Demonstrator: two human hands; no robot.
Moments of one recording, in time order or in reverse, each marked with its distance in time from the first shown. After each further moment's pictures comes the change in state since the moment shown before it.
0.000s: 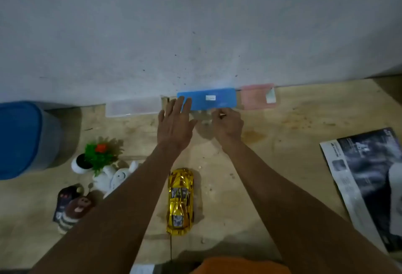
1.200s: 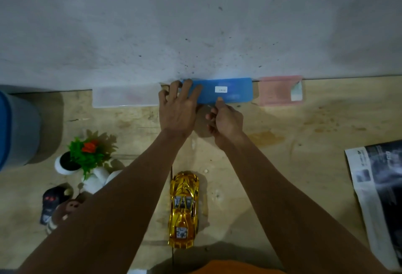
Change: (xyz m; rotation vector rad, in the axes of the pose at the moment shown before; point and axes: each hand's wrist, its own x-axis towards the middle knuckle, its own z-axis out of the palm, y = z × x) left_hand 0.059 -0.035 0.051 0.216 0.191 0.106; right_hand 0.027 -0.009 0.048 0.624 -0.177 0.594
